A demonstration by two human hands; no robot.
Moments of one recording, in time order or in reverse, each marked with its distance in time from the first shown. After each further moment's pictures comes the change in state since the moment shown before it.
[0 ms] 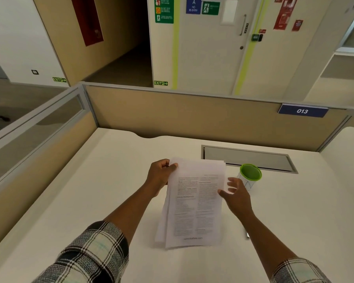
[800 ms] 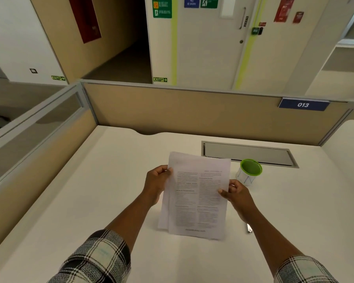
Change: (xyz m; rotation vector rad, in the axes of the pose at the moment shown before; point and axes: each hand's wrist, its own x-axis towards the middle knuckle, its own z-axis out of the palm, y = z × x) left_hand -0.009 -0.039 -0.003 -0.218 -0.010 -0.050; right_hand -0.007 0.005 -0.011 0.403 -0.283 0.118
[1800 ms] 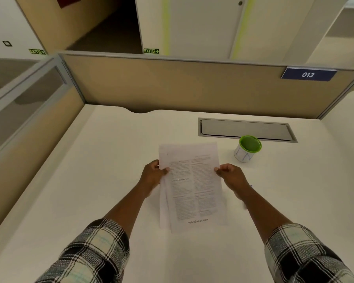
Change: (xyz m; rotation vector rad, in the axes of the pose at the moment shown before) left_hand 0.013 -0.048 -0.016 0.195 -0.020 -0.138; right_hand 0.025 0.028 0.008 -0.254 0.116 0.089
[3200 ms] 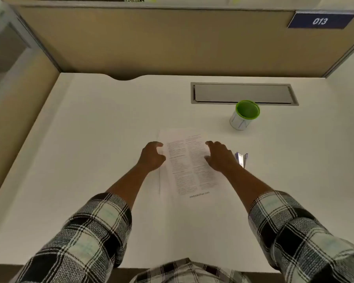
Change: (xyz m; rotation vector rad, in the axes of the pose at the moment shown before) left_hand 0.020 -0.031 0.028 0.802 -0.051 0.084; right_hand 0.004 0.024 0.020 -1.054 -0.175 -0.135
